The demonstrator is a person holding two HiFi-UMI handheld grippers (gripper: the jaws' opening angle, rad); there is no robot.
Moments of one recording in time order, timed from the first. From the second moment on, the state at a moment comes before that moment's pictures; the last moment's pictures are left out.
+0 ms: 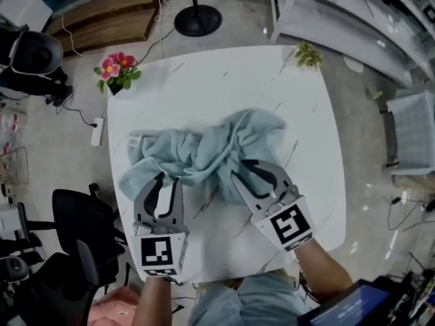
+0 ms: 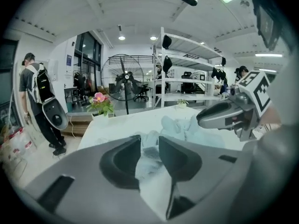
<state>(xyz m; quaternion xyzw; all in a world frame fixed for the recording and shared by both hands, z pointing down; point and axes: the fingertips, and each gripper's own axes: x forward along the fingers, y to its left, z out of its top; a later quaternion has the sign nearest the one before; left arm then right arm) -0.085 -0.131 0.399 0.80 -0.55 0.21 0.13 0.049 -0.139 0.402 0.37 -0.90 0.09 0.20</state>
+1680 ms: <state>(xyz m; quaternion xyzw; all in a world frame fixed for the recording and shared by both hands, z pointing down) -0.054 -0.069 0.372 0.91 -0.26 0.32 0.01 -0.009 -0.144 0.416 0.14 -0.91 -0.19 0.34</state>
